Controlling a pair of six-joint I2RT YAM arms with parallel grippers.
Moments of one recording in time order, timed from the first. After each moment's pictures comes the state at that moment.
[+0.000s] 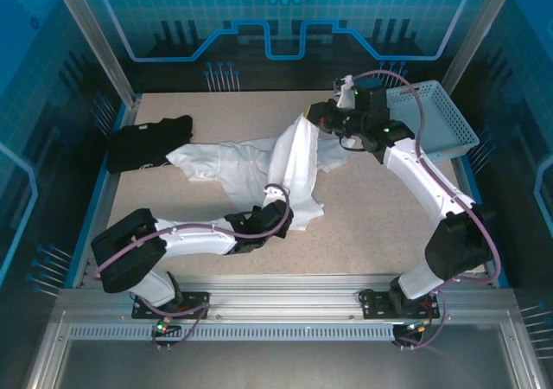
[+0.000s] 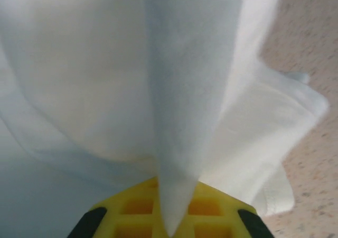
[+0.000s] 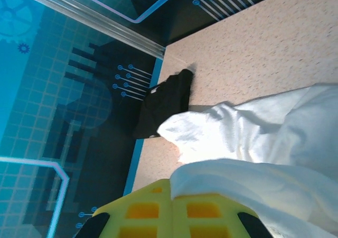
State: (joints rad) left arm -0.98 1.52 0.74 -0.04 -0.47 -0.54; right arm 0.33 1.55 1.42 -0.31 -0.52 0.77
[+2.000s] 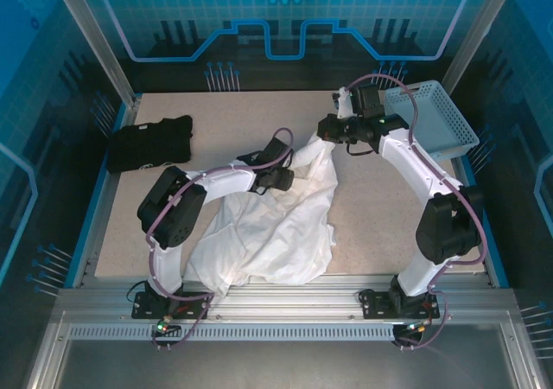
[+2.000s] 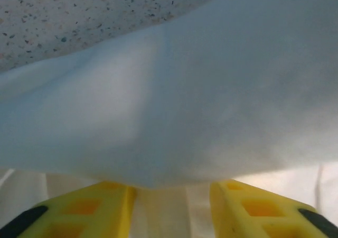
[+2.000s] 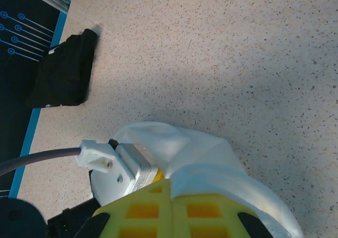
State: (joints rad) left arm -0.62 1.96 1.29 -0.32 -0.11 -0.32; right arm 0.29 1.68 1.47 -0.57 -0.40 0.41
